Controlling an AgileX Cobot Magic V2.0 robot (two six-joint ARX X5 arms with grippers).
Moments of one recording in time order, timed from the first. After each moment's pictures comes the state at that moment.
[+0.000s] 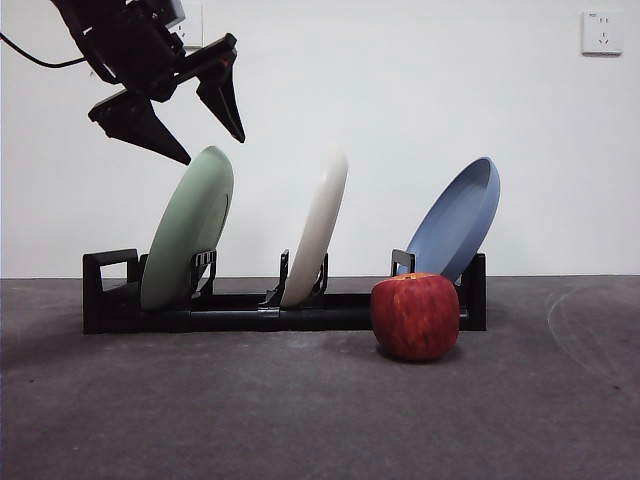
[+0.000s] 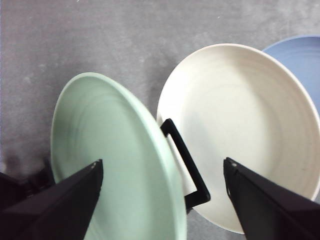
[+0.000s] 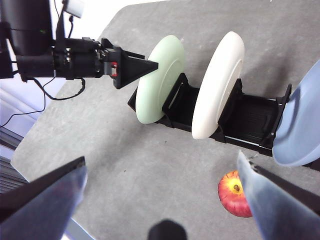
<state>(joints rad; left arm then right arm) -0.29 1.68 1.44 -0.43 0.22 -0.15 0.41 1.13 1.36 -0.76 -0.39 0.23</state>
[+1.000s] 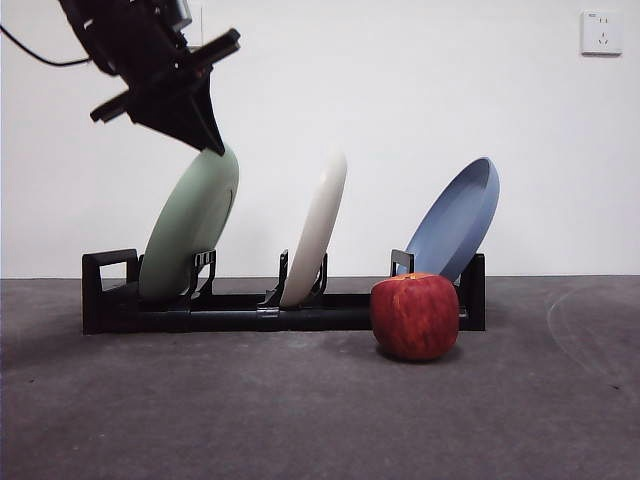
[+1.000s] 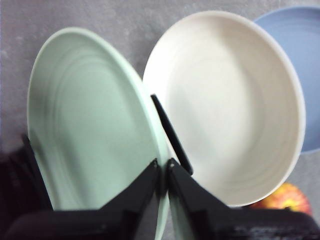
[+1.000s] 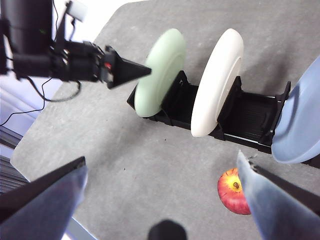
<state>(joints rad) -0.30 1.69 1.51 -0.58 0.24 -0.14 0.41 1.13 1.36 -0.77 -0.39 0.23</state>
